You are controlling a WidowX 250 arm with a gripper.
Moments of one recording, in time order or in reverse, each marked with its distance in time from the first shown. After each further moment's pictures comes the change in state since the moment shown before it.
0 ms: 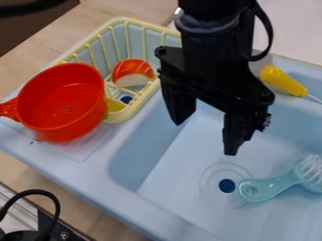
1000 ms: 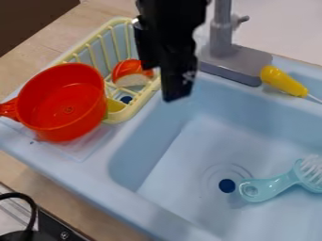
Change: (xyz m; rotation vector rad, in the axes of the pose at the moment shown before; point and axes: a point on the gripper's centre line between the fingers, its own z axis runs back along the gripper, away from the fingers) arm 0.026 0.081 0.003 0.068 0.056 -0.377
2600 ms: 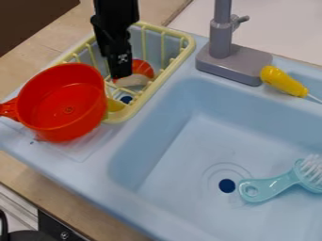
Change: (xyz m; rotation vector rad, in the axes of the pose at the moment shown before) arm -0.015 0.108 -0.059 0.008 0.033 -0.086
